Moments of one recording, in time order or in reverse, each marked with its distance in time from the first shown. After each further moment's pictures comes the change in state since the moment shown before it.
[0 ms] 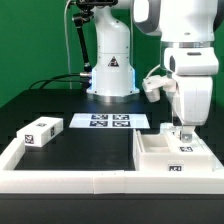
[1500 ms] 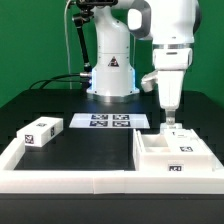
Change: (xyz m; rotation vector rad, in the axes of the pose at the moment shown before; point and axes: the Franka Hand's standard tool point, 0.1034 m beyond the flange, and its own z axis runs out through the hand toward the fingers) arm 0.013 -0.137 0.024 -0.013 0.046 0.204
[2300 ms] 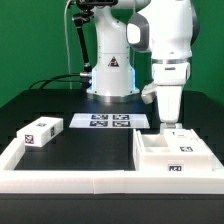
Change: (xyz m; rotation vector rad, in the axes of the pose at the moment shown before) arm -0.002 -0.015 0.026 0.037 0.013 0.006
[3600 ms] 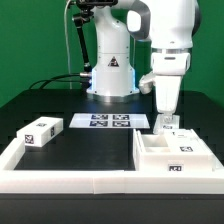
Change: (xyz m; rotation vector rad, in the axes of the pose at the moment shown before) arm -0.009 0.012 -0.030 0.005 -0.059 -0.007
